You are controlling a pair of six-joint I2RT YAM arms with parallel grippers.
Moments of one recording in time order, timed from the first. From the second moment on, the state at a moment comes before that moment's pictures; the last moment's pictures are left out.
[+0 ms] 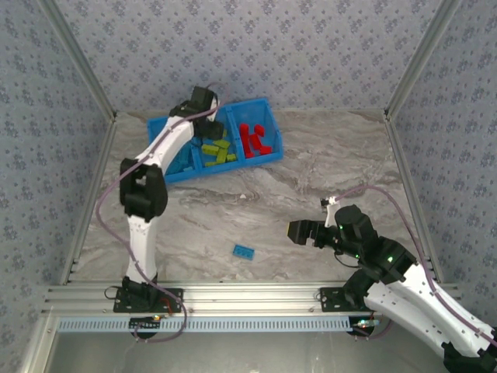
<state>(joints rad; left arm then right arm) -0.36 2.09 1.91 -0.78 -0.05 -0.10 0.74 0.52 0.61 -0.69 -0.10 0.73</state>
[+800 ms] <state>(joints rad) -0.95 0.80 0.99 -0.90 0.00 0.08 1.05 1.16 0.76 -0.47 -0.04 0.44</state>
